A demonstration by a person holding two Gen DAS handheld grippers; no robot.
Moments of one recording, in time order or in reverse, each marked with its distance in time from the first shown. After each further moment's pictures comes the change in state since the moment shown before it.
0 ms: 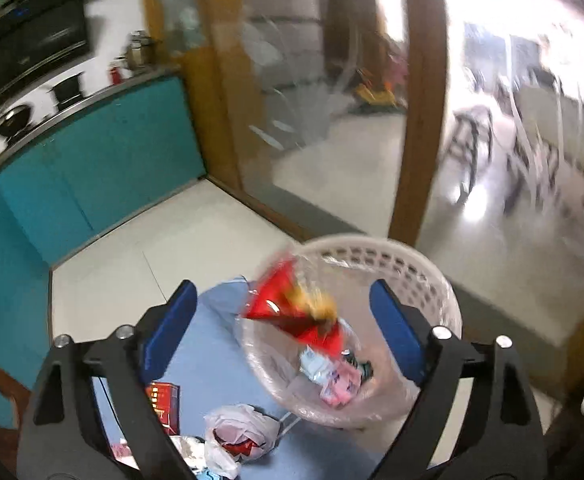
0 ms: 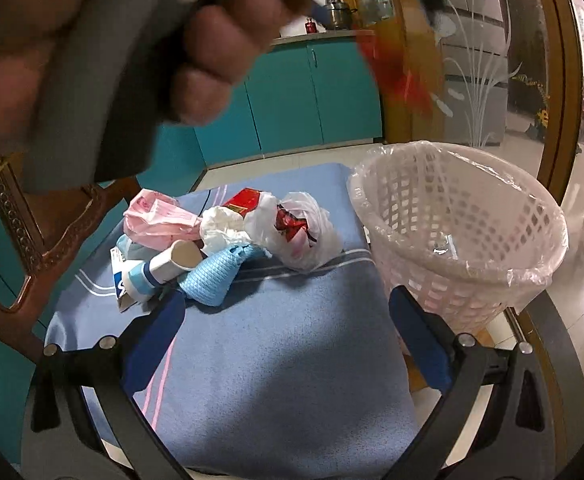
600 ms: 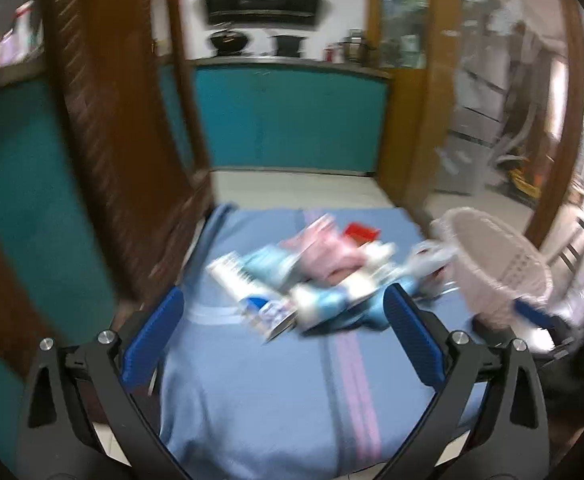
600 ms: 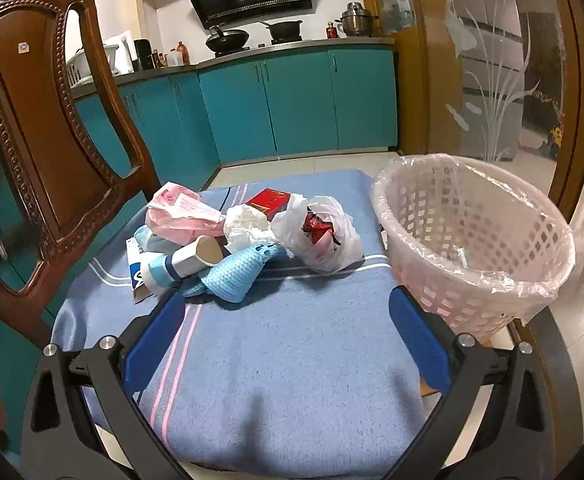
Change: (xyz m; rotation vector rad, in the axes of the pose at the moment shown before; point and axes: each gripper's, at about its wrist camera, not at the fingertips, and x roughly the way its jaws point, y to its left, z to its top) left arm -0.188 0.105 -0.272 -0.528 -0.062 0.481; right arm -0.008 0.018 -0.001 -0.063 -0.013 0.028
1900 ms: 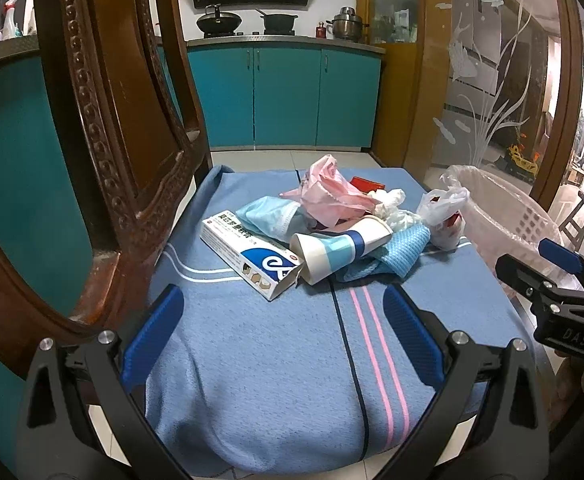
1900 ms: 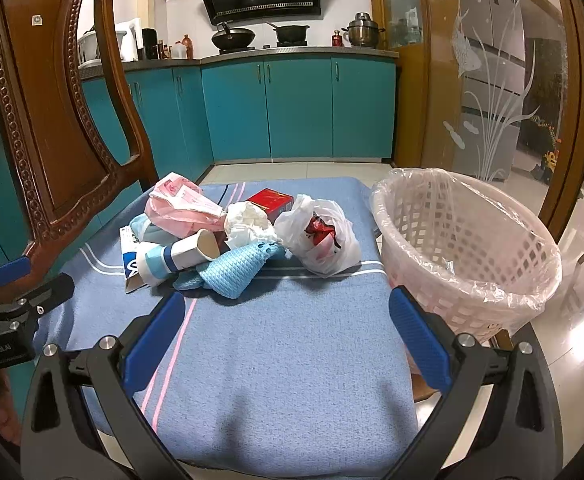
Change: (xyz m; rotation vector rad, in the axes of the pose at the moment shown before) left arm 0.029 -0.013 -0.028 0.082 0.053 -0.030; right arm -0.001 0.015 -0.003 -0.072 -0.014 -0.049
